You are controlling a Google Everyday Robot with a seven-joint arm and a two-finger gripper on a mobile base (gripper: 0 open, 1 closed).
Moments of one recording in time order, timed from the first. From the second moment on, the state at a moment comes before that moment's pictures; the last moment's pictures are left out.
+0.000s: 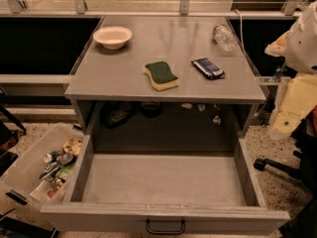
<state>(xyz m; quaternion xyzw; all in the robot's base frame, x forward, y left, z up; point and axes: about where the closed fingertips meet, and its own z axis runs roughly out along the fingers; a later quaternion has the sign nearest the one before) 0.438 -0.216 0.979 -0.60 0.78 -0.04 0.16</state>
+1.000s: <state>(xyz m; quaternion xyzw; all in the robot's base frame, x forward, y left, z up) 0.528 -0.103 0.988 -0.71 0.69 -0.02 0.15</state>
